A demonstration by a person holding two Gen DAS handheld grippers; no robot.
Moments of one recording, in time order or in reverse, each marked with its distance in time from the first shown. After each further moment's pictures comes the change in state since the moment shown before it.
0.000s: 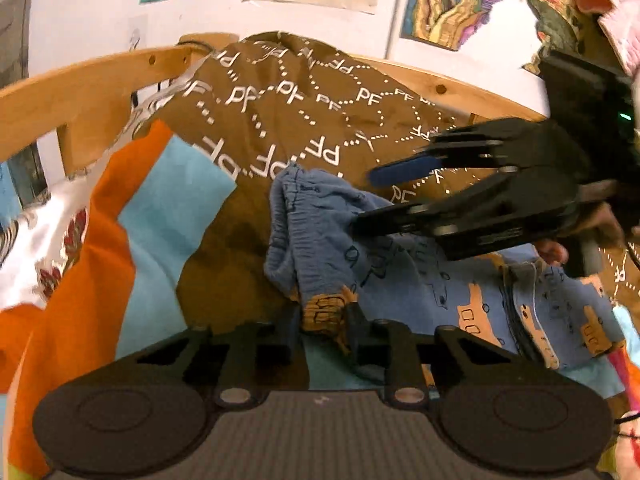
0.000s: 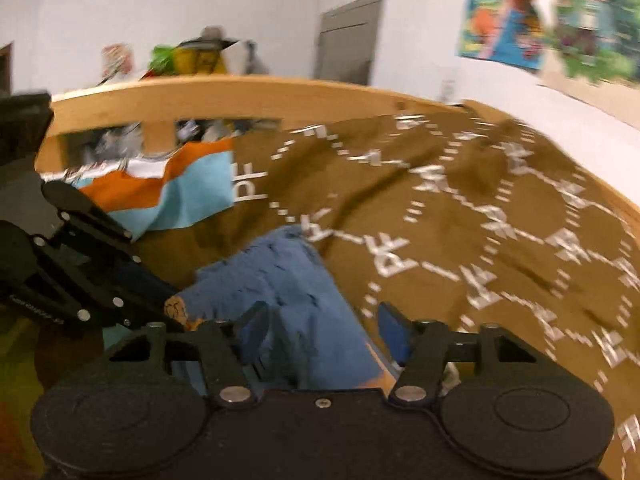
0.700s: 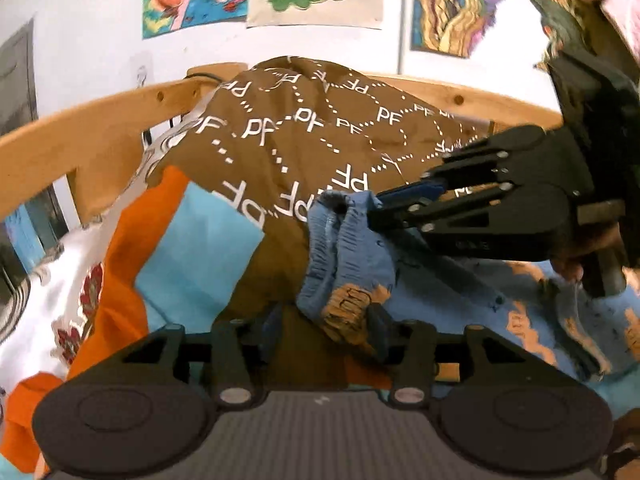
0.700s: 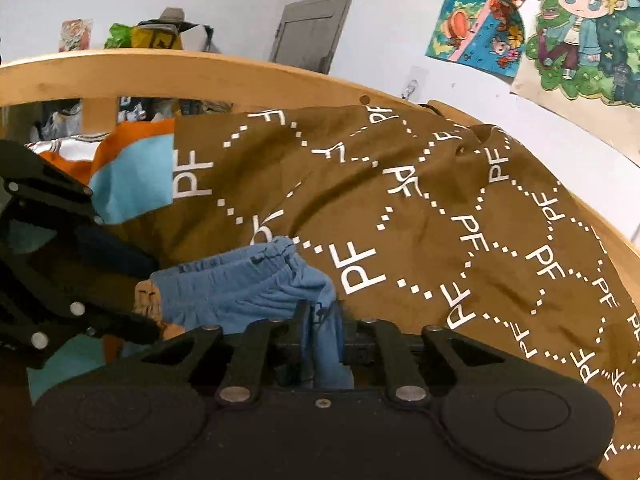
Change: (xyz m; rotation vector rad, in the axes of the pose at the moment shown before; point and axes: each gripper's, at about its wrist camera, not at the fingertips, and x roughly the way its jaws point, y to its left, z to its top) left arm 0.014 0.012 0.012 0.042 -0.065 0.076; right arm 0.028 0.007 0.005 -0.003 -0.007 -0.212
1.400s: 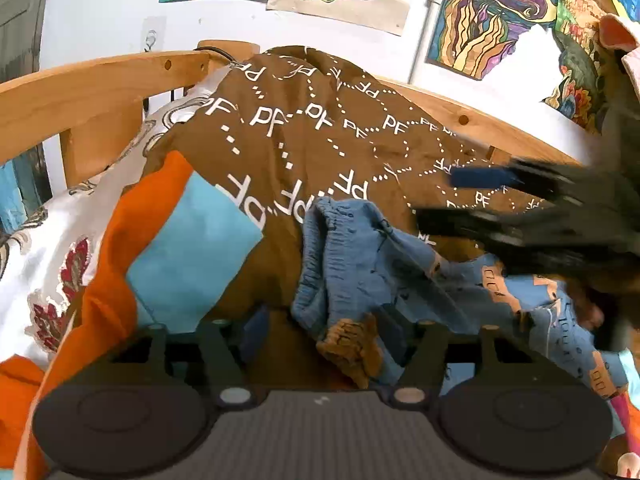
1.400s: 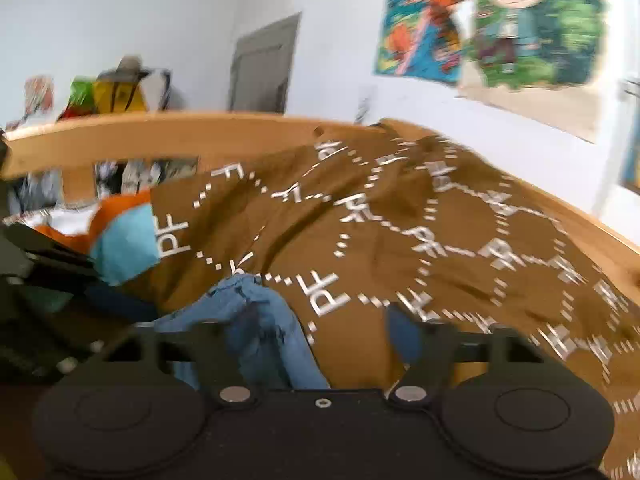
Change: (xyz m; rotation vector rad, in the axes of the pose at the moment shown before) left arm 0.007 0.016 0.008 -0.137 0.026 -0.087; right arm -0.043 -0.015 -0.001 0.175 -0.084 -0.055
